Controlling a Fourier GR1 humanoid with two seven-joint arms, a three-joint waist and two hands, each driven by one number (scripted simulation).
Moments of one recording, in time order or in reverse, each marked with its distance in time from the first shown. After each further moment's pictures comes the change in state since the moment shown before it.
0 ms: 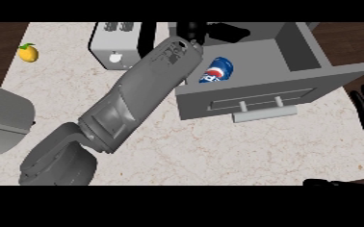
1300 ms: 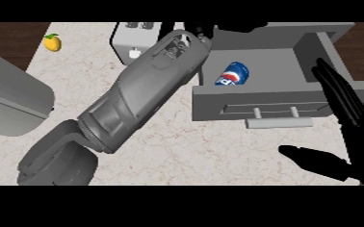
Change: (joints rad) left arm -0.032 0.000 0.036 -0.061 0.143 0.050 -0.065; right arm -0.135 -0.188 0.239 0.075 0.765 -0.077 -0.144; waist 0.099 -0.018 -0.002
